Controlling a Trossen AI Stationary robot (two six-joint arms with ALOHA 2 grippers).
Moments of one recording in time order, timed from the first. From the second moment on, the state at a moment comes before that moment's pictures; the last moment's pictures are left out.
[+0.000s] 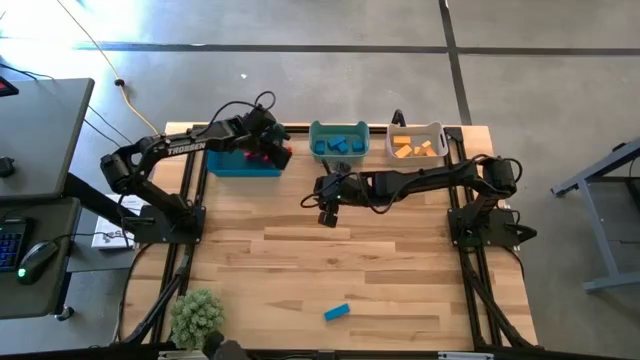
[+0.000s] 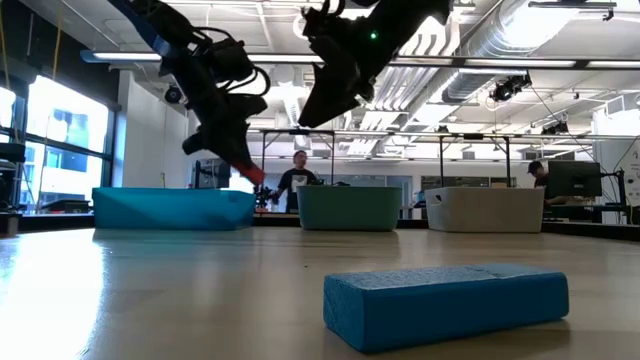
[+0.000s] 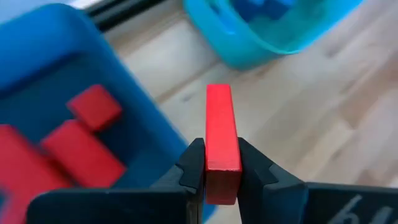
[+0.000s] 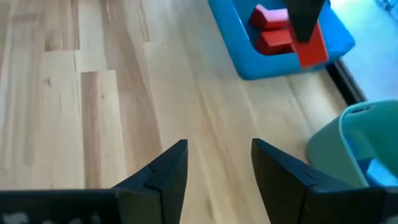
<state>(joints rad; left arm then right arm) 0.77 1.49 0.97 -0.45 0.09 -0.32 -0.01 1.77 1.33 -0.31 0.30 0.02</state>
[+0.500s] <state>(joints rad) 0.82 1.48 1.06 -0.71 -0.10 -0.15 0.08 1.77 1.33 -0.38 0.22 0.24</state>
